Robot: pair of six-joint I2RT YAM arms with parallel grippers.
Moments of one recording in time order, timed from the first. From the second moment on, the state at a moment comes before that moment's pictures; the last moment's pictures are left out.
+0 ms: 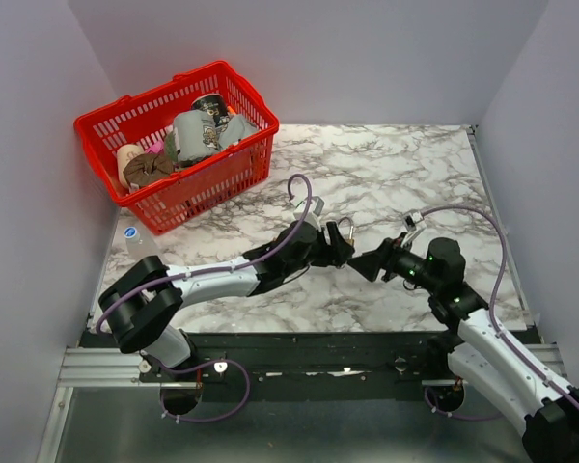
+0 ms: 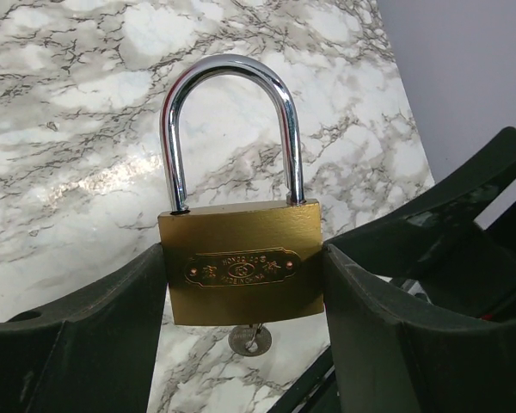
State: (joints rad) left arm -0.99 1.52 0.83 0.31 -0.13 -0.81; right arm 0.38 0.71 0.29 0.18 -0.48 0.56
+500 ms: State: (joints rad) left arm -0.85 1.42 0.62 0.39 0.42 -0.68; right arm 0.38 0.76 0.58 0.03 -0.57 0.29
